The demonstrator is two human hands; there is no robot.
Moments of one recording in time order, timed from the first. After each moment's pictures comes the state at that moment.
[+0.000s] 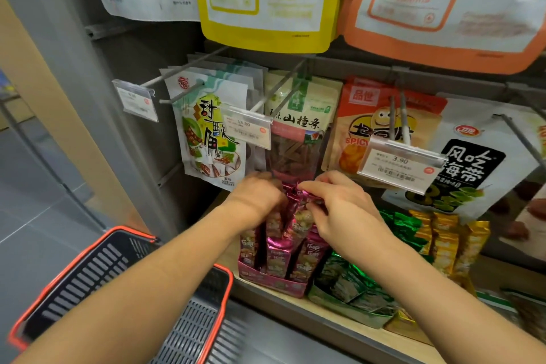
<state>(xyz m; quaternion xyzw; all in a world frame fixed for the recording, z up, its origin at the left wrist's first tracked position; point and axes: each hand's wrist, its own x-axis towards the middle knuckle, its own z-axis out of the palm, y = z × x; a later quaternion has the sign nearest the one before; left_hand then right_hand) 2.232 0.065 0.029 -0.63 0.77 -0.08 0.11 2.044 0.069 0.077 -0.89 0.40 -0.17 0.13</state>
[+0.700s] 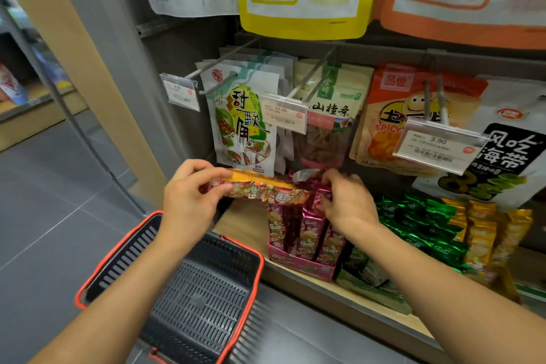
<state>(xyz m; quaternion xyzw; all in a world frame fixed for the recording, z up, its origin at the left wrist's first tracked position) 2.296 0.199 0.043 -0.73 0.49 -0.04 -0.47 2.088 0.048 0.011 -0.83 0.51 -0.17 0.12</state>
